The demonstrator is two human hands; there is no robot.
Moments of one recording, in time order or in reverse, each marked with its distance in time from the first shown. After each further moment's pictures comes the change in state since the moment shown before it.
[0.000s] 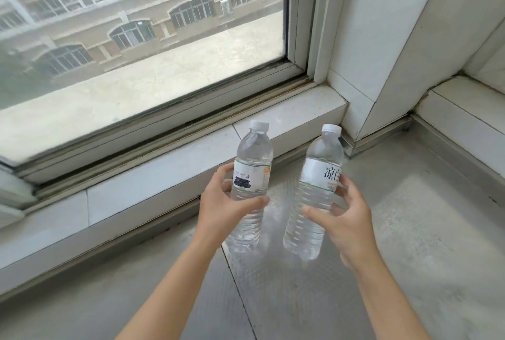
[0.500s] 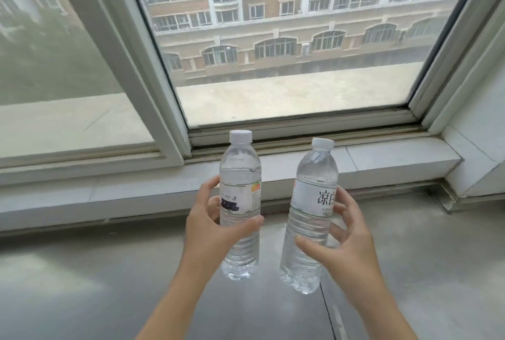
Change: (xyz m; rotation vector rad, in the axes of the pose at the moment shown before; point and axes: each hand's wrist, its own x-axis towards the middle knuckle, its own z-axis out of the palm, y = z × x) left_hand -0.147 -0.029 -0.194 -0.191 0.394 0.059; right_hand -0.142 -0.047 0.140 -0.058 -0.474 -0.219
